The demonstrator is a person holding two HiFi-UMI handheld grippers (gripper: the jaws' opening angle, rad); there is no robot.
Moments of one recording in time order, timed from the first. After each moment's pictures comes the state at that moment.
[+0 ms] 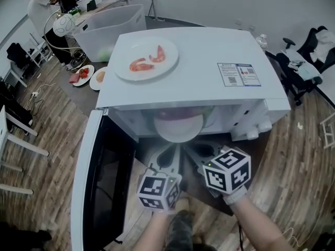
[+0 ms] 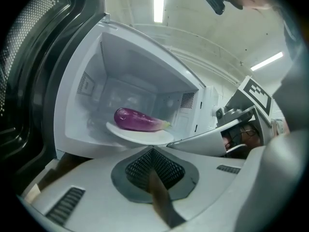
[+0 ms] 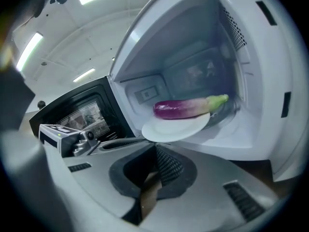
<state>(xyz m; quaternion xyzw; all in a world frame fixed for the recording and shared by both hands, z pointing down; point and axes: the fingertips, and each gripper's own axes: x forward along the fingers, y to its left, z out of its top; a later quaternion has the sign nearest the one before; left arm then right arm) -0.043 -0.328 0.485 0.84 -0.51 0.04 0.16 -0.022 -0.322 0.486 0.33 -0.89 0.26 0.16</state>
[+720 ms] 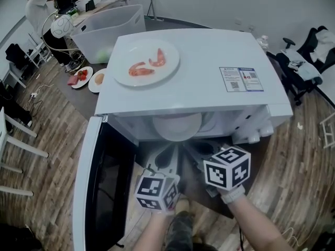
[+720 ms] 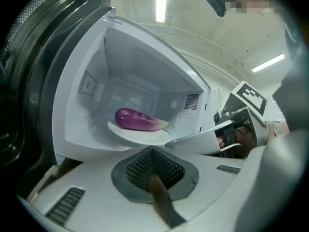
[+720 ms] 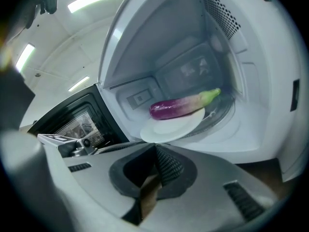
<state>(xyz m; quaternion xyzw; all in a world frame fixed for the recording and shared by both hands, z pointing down) -0.050 -0.340 0.485 0.84 -0.51 0.03 0.17 -0.024 -0.342 0.486 0.34 -0.88 0.30 0.13</state>
